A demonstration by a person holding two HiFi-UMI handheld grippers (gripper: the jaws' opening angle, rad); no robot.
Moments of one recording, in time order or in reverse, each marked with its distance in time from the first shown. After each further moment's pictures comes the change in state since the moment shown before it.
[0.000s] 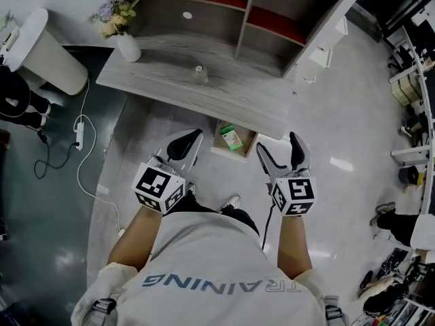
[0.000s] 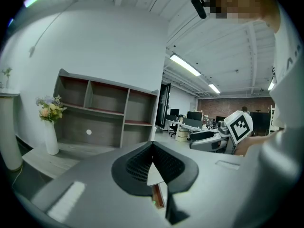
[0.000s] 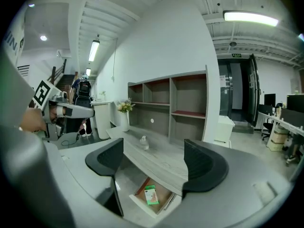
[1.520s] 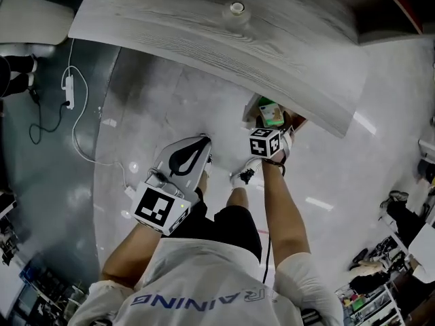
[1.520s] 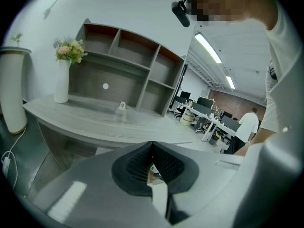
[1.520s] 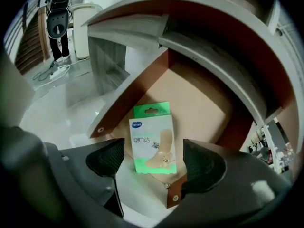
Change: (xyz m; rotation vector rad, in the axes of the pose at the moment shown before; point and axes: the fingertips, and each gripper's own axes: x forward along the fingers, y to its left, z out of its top) left arm 0.036 0.119 -0.197 -0.187 0.266 0.054; right arm 0.265 0.020 -0.421 -0.235 0.781 -0.214
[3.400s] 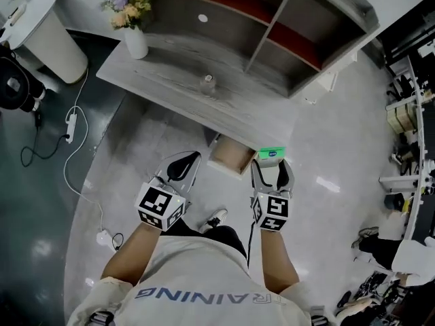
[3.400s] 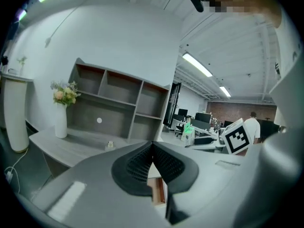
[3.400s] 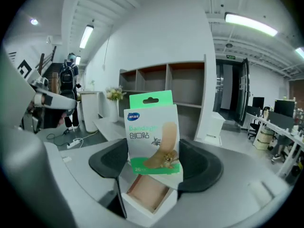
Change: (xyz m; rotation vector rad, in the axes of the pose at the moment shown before) left arm -0.080 -0.112 0.106 0.081 -0.253 0.023; right arm -0.390 -0.141 0.092 0.271 -0.705 0.073
